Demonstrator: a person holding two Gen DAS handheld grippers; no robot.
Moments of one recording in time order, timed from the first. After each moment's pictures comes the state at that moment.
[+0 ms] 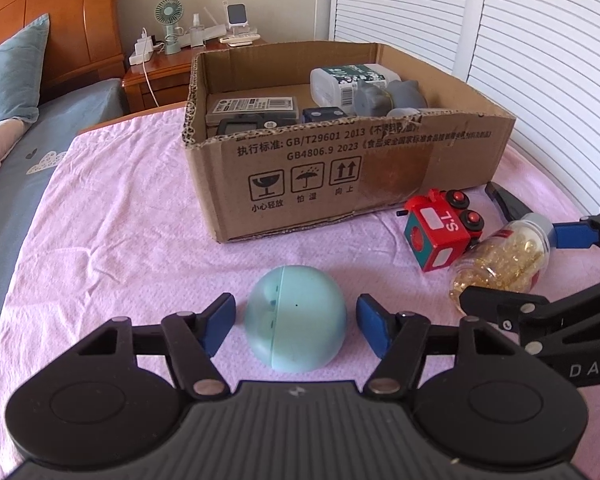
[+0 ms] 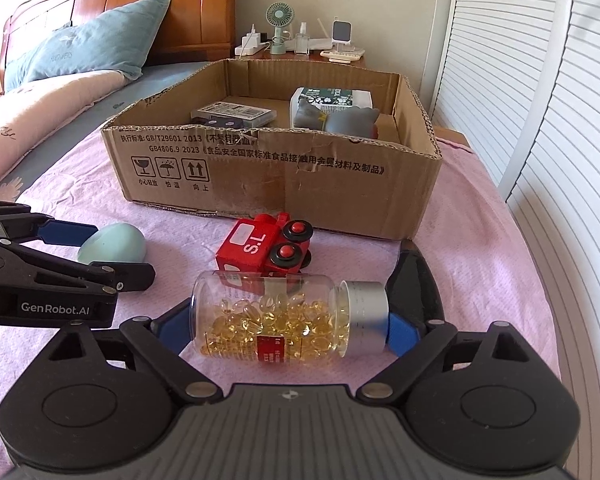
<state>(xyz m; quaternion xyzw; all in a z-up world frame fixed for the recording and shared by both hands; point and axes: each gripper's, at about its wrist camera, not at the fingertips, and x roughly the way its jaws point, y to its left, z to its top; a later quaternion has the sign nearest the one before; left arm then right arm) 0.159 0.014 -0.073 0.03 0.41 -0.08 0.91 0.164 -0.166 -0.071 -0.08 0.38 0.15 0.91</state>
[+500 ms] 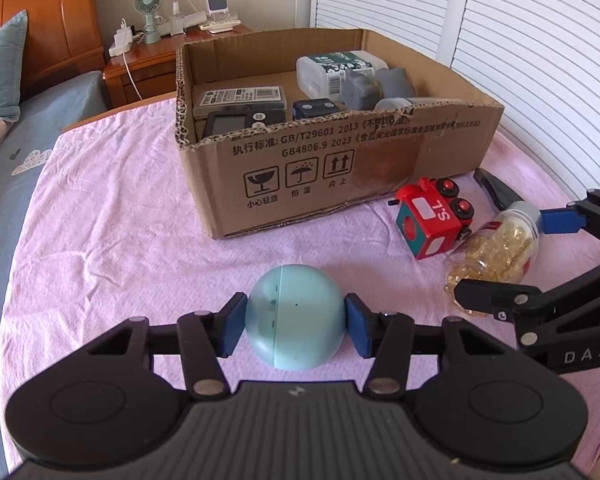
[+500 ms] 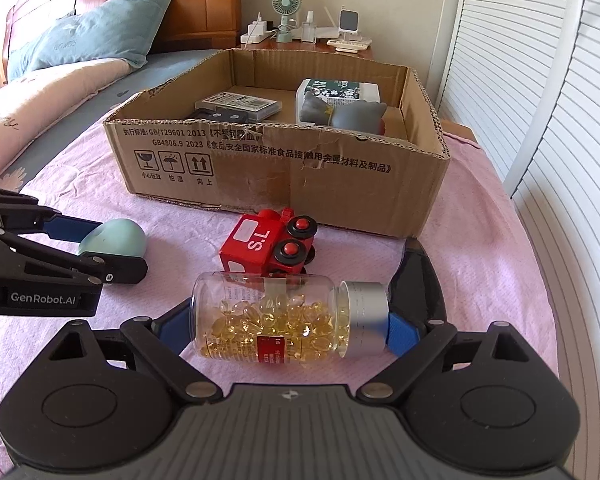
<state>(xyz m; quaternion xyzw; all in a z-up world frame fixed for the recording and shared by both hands) 0.164 0.020 -0.066 0.04 0.43 -0.11 0.89 0.169 -0.164 -0.067 -0.09 0.40 0.16 0.90</state>
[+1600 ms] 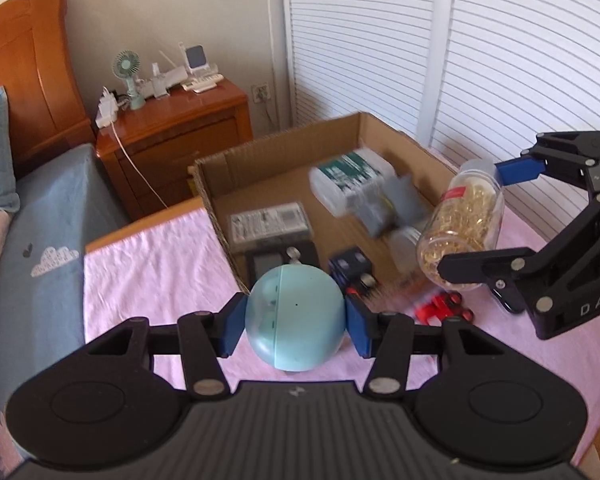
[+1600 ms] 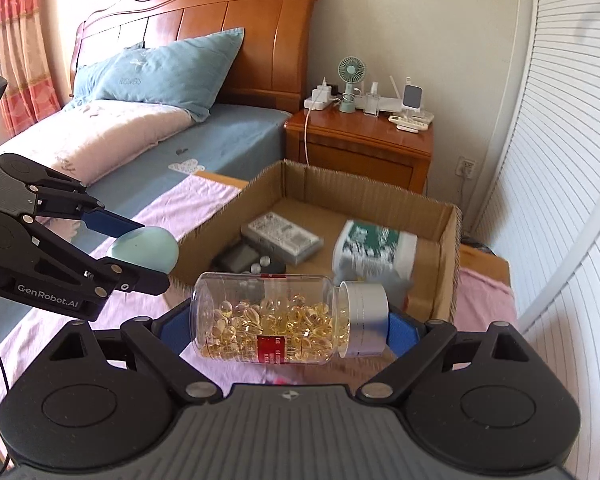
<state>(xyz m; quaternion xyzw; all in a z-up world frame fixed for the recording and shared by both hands) 0.230 0.041 0.035 0.09 0.39 -0.14 0.90 0.244 -0.147 0.036 -0.11 0.33 0.28 0.89</state>
